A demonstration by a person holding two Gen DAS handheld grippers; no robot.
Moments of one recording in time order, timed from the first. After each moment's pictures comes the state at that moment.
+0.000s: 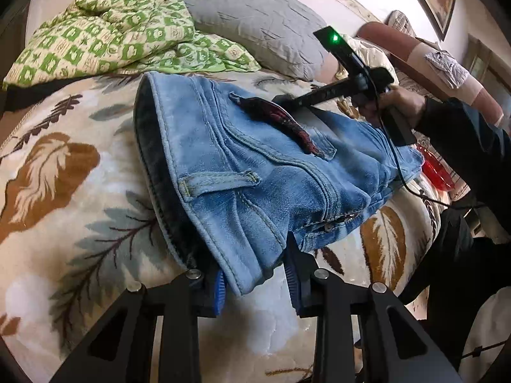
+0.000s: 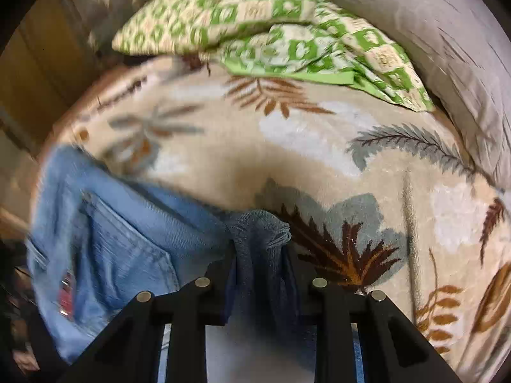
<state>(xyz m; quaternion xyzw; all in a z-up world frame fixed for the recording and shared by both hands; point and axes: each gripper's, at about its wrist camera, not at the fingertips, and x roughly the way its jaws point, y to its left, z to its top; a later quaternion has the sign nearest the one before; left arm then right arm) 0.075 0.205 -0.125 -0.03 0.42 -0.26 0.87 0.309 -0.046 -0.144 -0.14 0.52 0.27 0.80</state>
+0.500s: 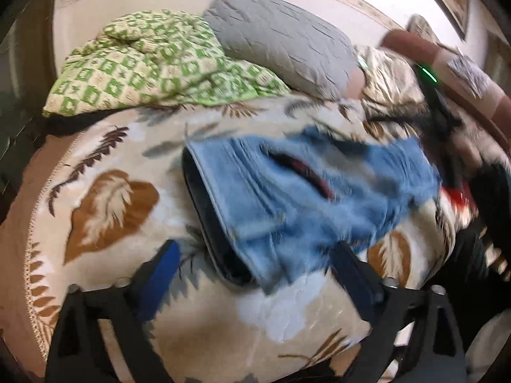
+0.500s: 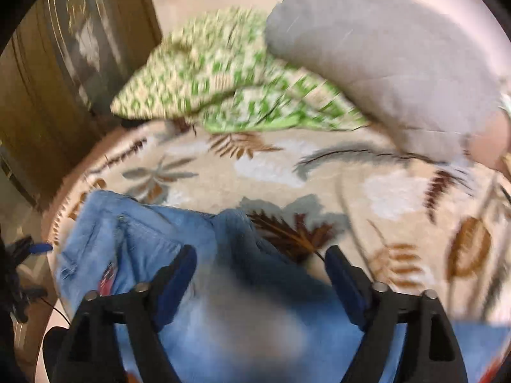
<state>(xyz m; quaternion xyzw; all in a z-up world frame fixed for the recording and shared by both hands) 0.072 0.216 -0.056 -0.02 0.41 -0.18 0.89 0.235 -0.130 -0.075 -0.03 0.42 0.22 0.88</state>
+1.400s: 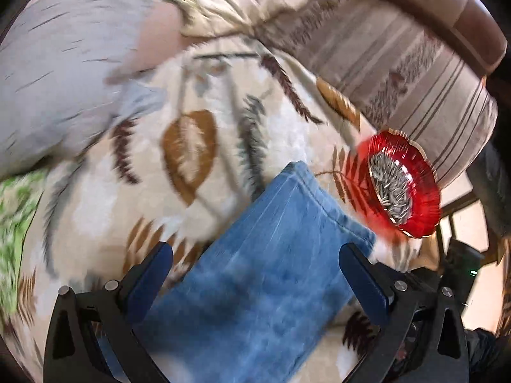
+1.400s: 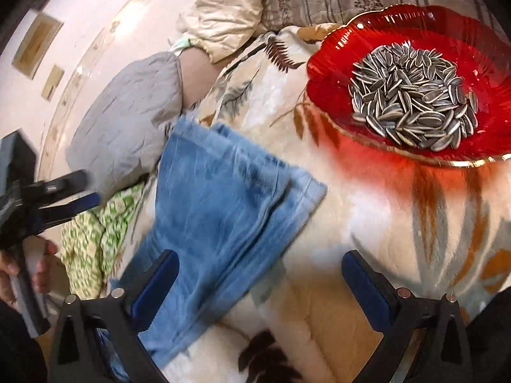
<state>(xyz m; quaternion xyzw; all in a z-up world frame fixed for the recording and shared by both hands) 0.258 -0.257 -0.037 0.20 0.51 -0.41 0.73 0.038 -0.392 -0.164 0.42 0.34 -0.12 0.83</state>
